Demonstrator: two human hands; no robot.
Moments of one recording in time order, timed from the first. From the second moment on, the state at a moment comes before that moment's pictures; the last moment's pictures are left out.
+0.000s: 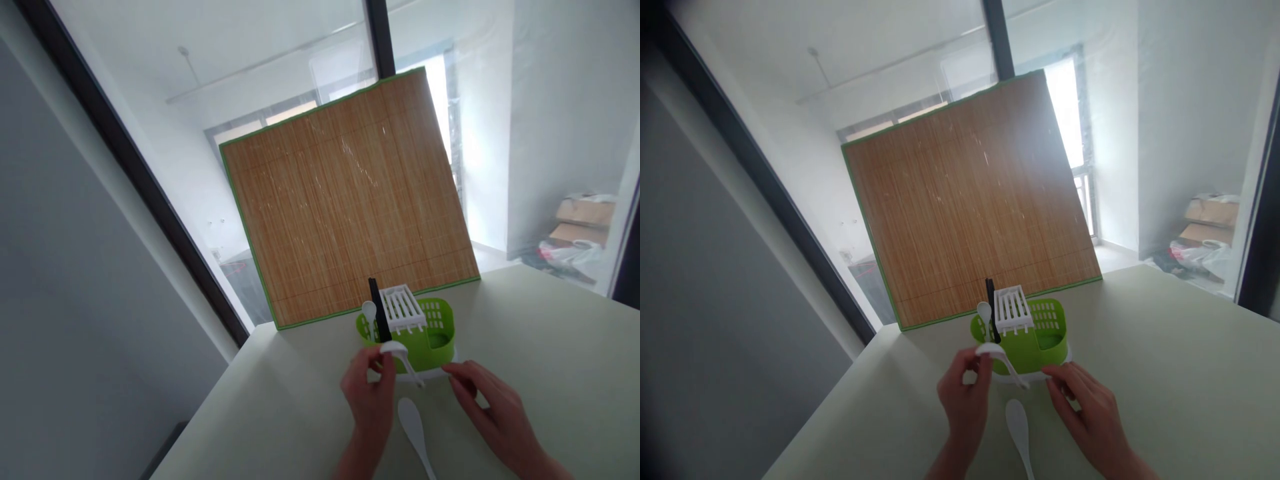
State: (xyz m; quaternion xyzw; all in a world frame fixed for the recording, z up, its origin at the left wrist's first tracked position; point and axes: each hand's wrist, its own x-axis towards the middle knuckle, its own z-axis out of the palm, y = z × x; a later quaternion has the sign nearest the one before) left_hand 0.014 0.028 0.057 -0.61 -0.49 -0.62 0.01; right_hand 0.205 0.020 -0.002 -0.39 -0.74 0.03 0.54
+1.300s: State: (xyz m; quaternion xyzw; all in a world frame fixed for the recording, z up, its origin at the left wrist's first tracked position) left_hand -0.029 0.113 0.050 -0.57 -0.65 -0.50 0.02; right_hand 0.176 0.018 -0.047 -0.50 -0.80 0.11 0.31
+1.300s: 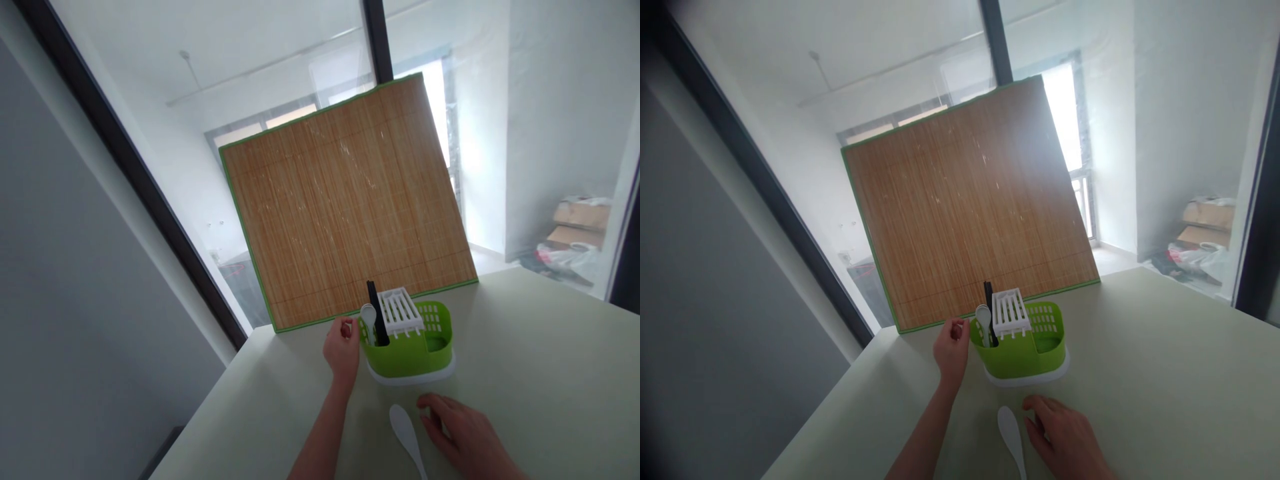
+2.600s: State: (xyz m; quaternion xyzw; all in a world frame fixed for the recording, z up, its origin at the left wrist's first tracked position) left_hand 0.012 0.010 0.004 -0.77 -0.42 -0.49 -0.01; right_hand 0.173 0.019 -0.036 -0.39 -0.78 0.27 0.40
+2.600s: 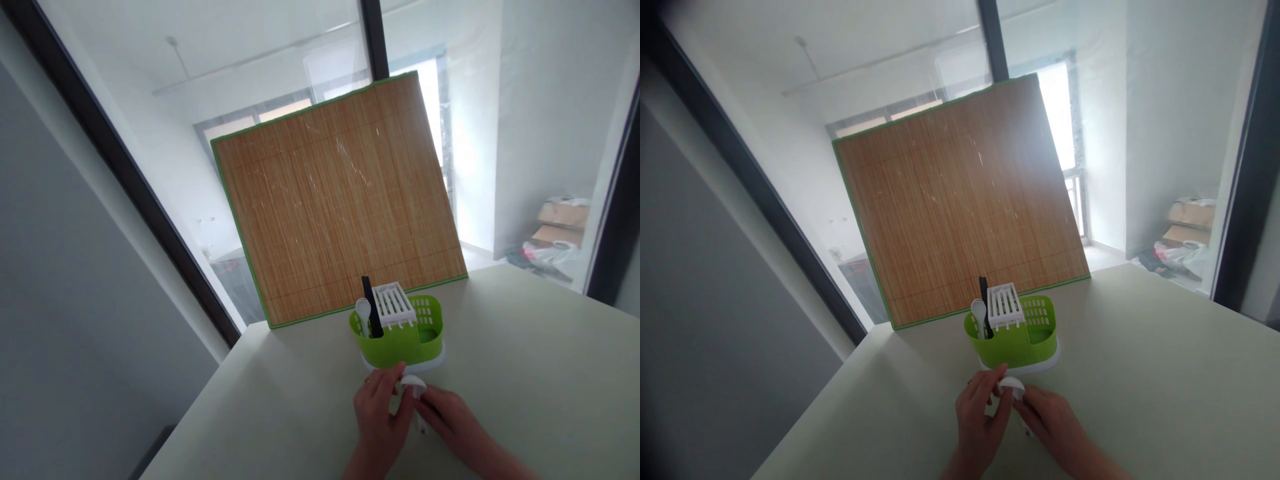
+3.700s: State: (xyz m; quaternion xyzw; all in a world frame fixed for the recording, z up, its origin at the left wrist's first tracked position) left_hand -0.016 0.048 0.103 -0.63 -0.46 -0.61 0.14; right_hand 0.173 0.023 -0.041 -0.43 -0.77 0.29 0.36
